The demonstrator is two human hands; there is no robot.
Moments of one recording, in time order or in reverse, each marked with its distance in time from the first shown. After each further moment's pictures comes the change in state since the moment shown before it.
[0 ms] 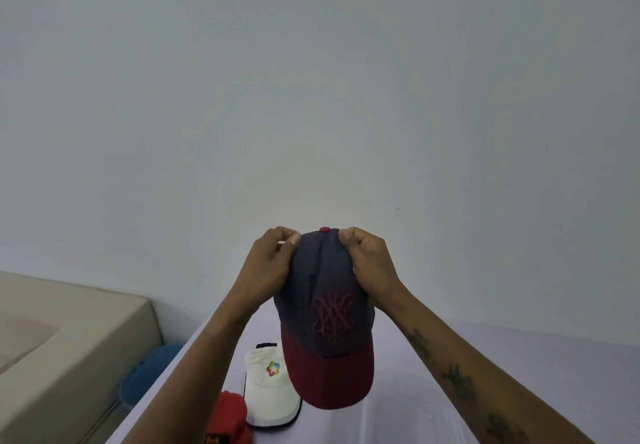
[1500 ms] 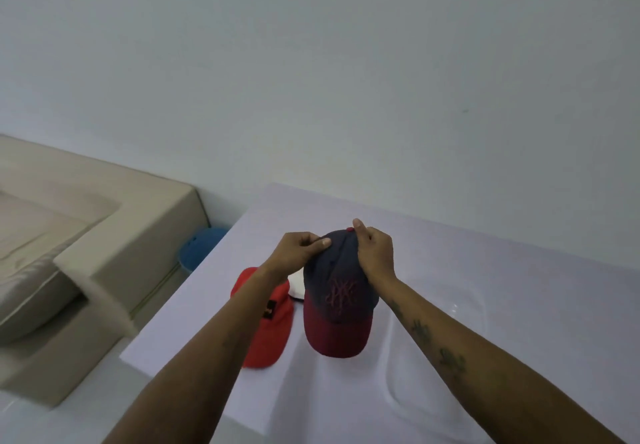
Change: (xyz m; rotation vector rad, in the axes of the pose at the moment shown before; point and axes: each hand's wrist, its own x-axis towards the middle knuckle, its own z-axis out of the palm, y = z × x) left_hand -0.066 -0.180 0.022 -0.126 -0.240 -0.514; right_hand -0.062 0.164 0.075 -0.265 0.123 0.361
